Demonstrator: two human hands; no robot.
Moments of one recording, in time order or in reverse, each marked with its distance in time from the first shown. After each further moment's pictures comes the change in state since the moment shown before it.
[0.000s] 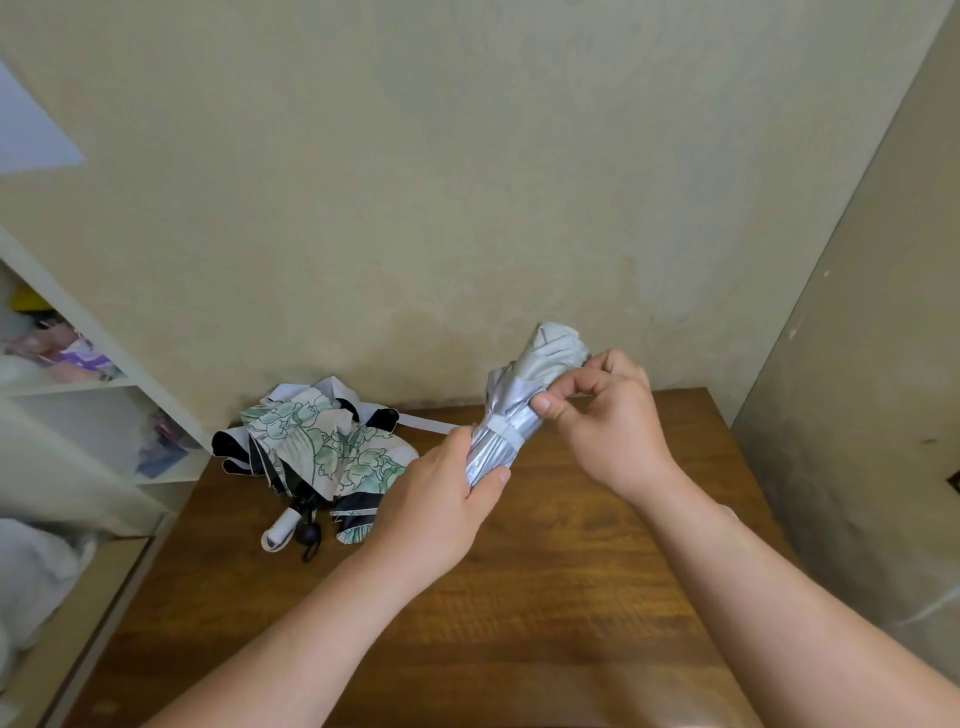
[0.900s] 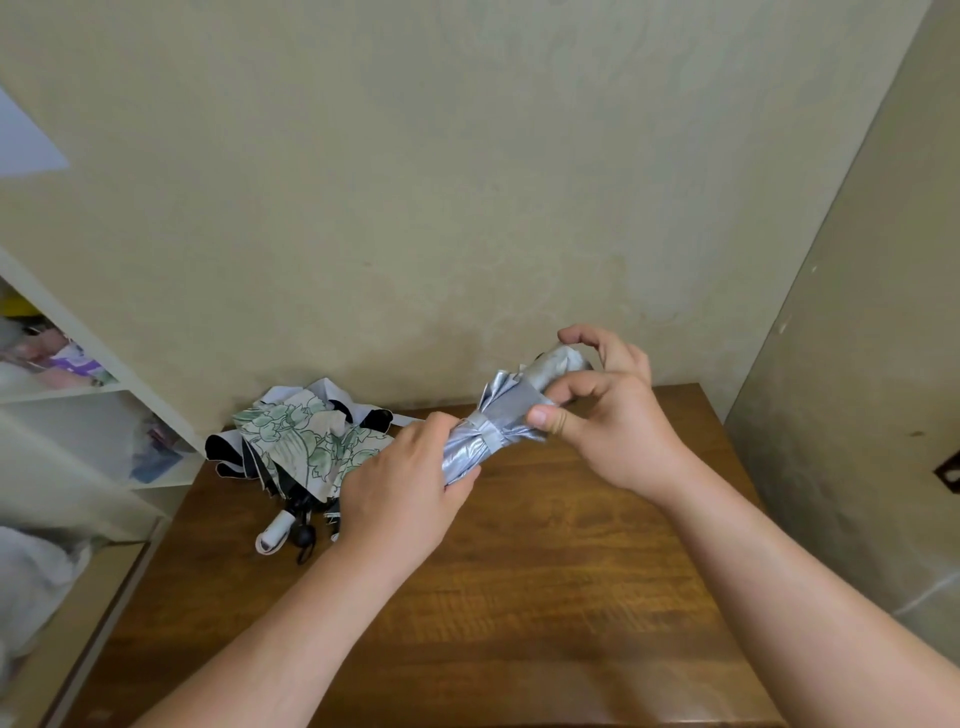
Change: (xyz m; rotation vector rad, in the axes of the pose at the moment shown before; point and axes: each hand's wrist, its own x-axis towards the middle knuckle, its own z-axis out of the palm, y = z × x) left_hand 0.007 -0.005 -0.007 0.377 0.159 0.033; right_hand -0.001 0.006 -0.024 0.040 -0.142 -0.131
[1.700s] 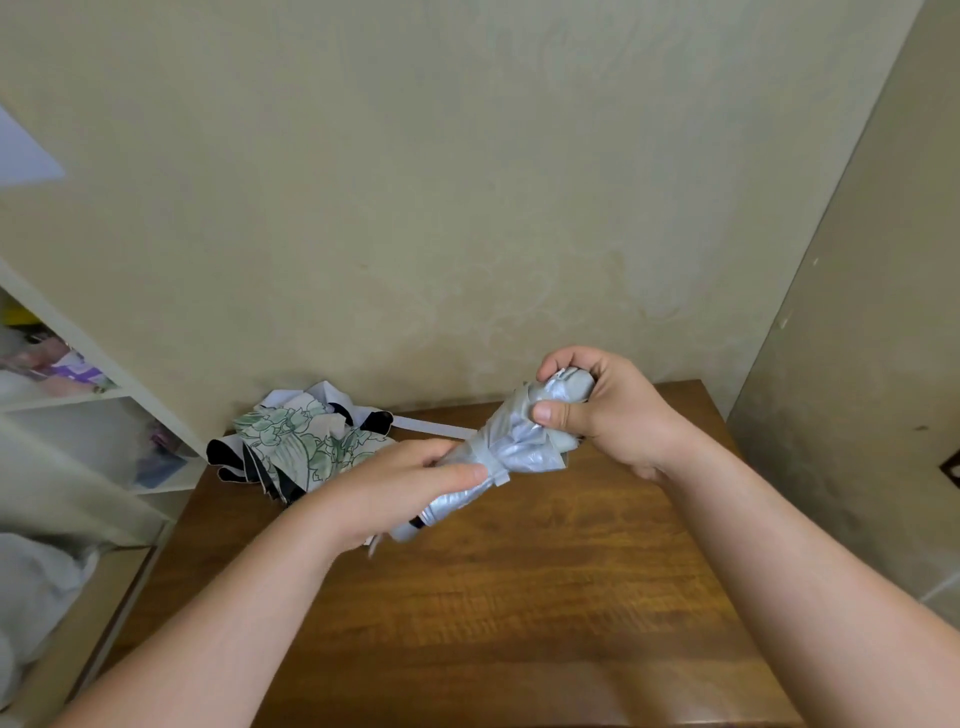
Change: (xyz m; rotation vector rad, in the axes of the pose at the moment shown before) left_hand 0.028 -0.017 -0.021 -0.741 -0.684 -0.154; right_hand 0.016 0.010 -0.006 0.669 -0.213 0.270
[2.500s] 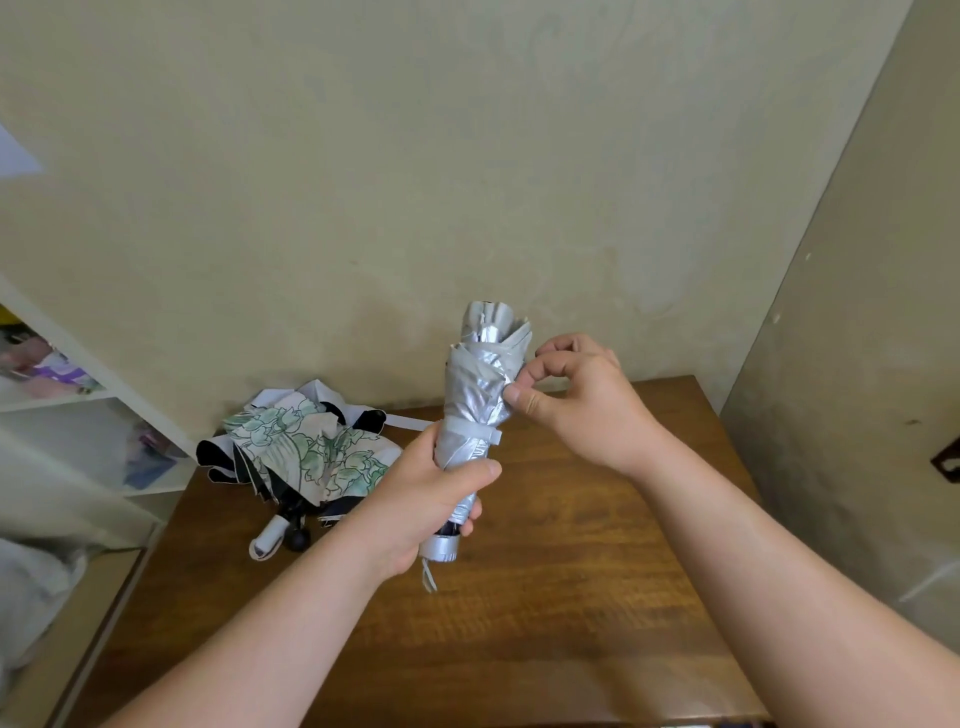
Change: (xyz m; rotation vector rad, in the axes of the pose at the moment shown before) left_hand 0.012 0.006 0.047 -0.612 0.189 0.009; right_hand 0.007 0.000 0.015 -0.634 0.185 -0.123
